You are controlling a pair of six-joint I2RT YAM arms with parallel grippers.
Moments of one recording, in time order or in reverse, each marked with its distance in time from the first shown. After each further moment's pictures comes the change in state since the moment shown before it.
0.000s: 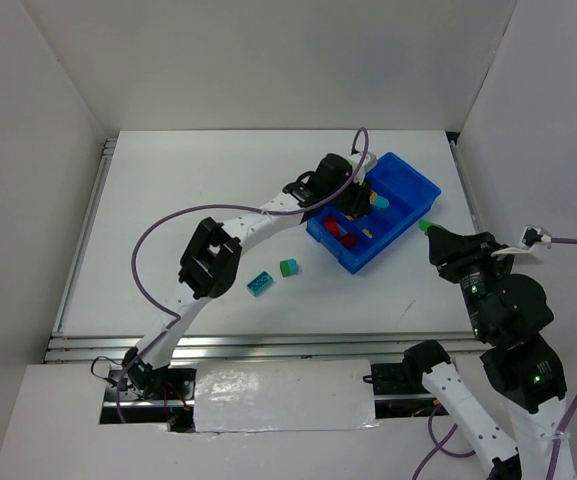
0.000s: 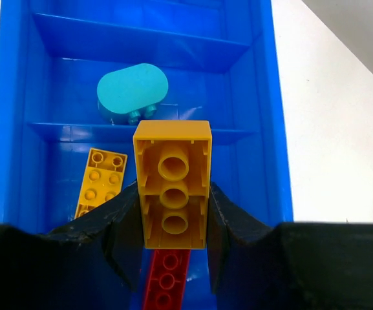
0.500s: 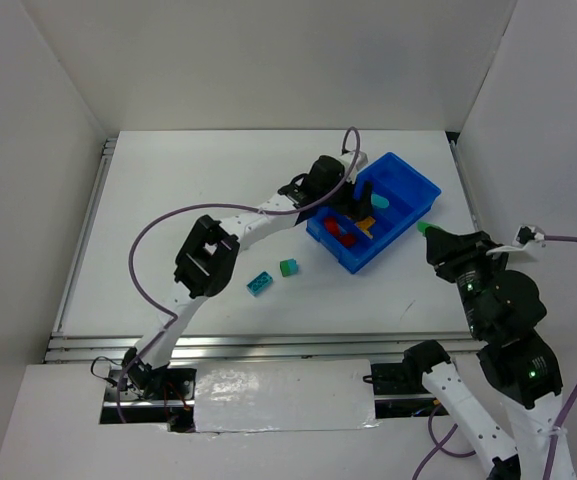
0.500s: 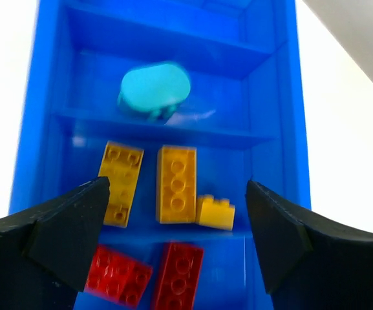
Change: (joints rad) left arm 0.017 -0.003 -0.060 0.094 -0.017 -0.050; right arm 0.000 -0.003 -0.024 -0.005 0.008 -0.006
